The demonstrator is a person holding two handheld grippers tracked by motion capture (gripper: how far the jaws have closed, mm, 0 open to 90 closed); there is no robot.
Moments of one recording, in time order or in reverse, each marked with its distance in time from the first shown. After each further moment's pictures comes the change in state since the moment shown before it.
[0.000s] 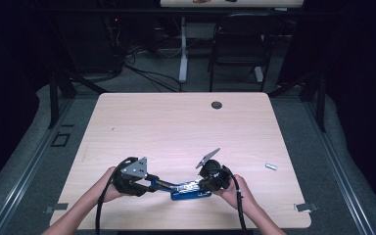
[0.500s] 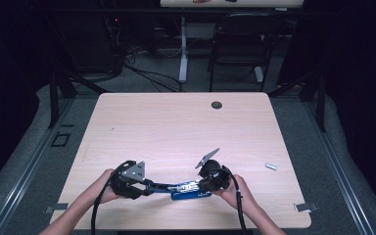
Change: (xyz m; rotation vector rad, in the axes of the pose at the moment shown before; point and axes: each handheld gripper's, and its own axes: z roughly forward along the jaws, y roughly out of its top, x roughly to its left) left arm 0.003 -0.018 0.009 0.120 -0.008 0.001; right arm 0.000 0.000 0.001 0.001 0.006 -0.001
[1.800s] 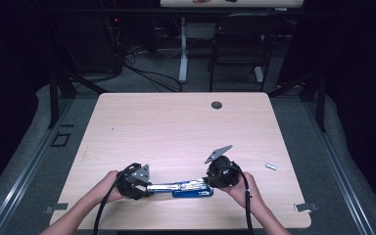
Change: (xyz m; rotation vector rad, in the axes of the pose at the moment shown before) left arm 0.011 -0.011 0.031 0.101 0.012 -0.040; right arm -0.010 -0.008 -0.030 -0.107 -0.072 0.002
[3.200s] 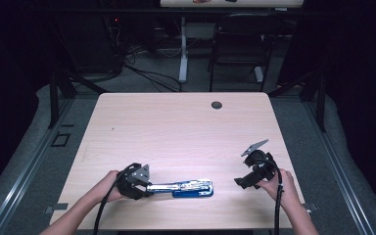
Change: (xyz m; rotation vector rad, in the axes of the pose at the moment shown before) left arm 0.002 0.000 0.001 0.005 -0.014 0.011; right arm -0.079 -0.058 -0.032 0.101 -0.123 0.107
